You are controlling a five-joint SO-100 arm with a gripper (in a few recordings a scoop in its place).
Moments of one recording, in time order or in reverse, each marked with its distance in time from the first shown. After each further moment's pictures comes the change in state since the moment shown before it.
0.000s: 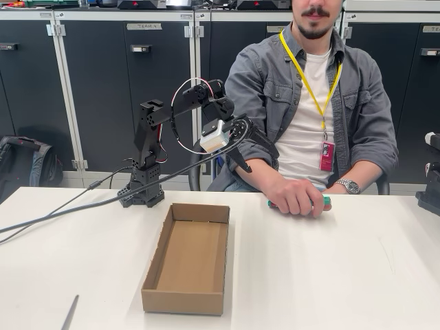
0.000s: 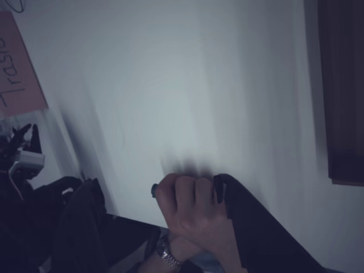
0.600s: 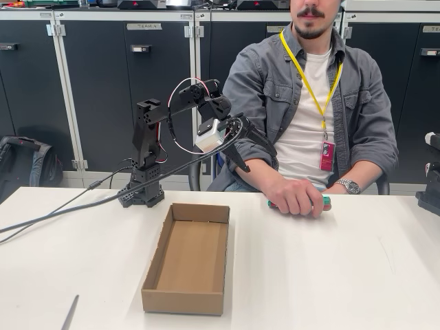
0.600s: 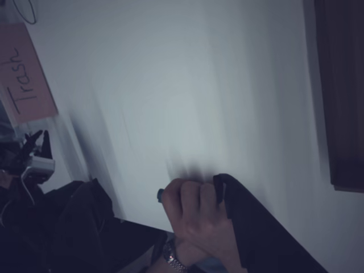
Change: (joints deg) arm 1.7 2.8 3.7 -2.6 0.0
